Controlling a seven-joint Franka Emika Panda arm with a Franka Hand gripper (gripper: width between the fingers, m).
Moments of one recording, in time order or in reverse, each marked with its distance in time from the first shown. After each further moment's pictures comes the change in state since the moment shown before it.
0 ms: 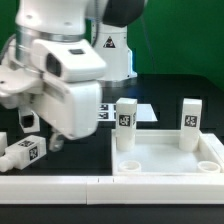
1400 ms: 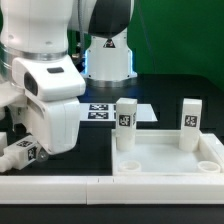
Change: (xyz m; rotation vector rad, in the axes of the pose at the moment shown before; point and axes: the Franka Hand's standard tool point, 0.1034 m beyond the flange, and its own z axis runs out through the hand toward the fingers) arm -0.008 -0.013 0.014 0.029 0.036 0.093
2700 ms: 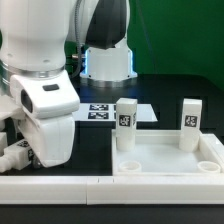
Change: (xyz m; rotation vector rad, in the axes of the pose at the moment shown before) arm 0.016 -0.009 0.032 0.045 0.042 0.051
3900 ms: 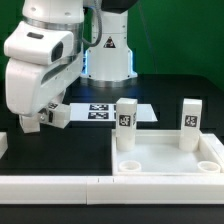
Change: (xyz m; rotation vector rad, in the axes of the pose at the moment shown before) arm 0.046 -0.023 -0.048 -0.061 0.024 0.920
